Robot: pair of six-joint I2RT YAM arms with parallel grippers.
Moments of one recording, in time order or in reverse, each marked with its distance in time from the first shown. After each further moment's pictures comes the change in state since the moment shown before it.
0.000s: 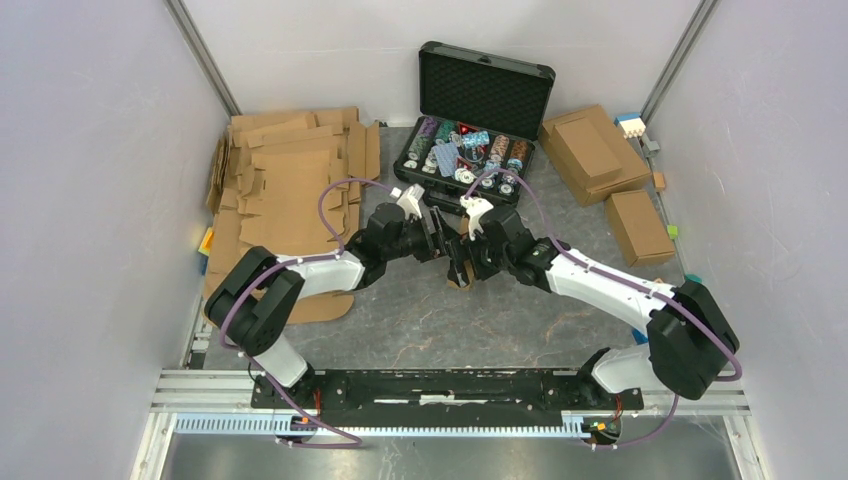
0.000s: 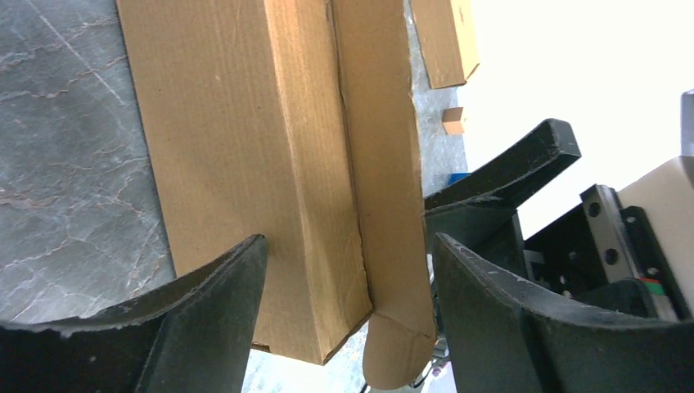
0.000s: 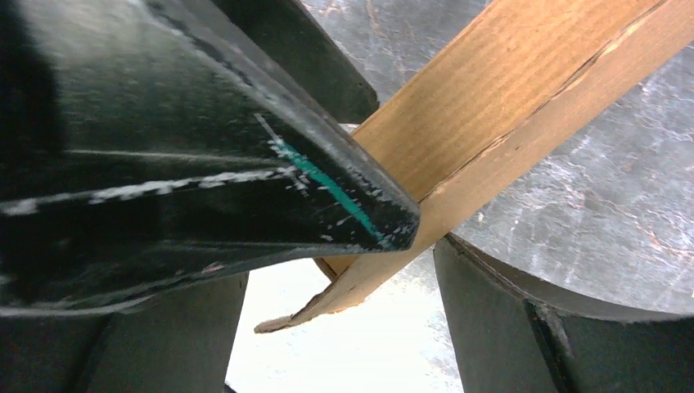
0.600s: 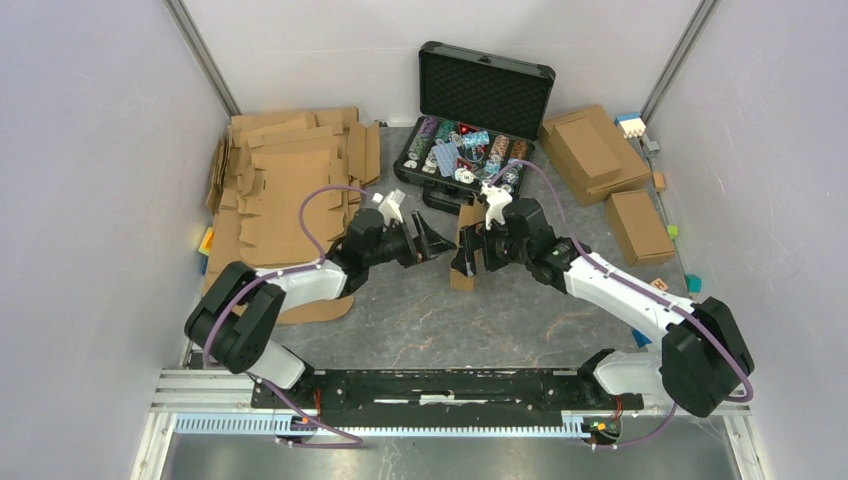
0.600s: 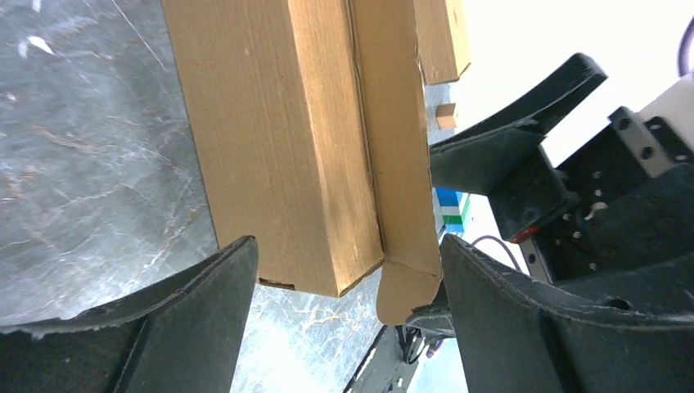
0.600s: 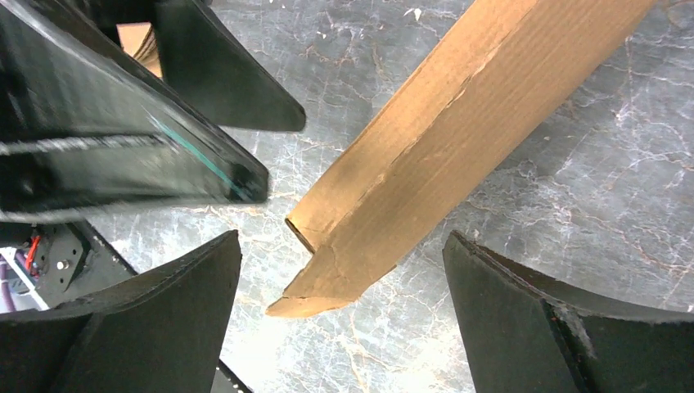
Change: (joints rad) left arm 0.056 -0.096 -0.108 0.027 0.058 -0.018; right arm -0.090 -0.093 -0.039 0.058 -0.081 0.029
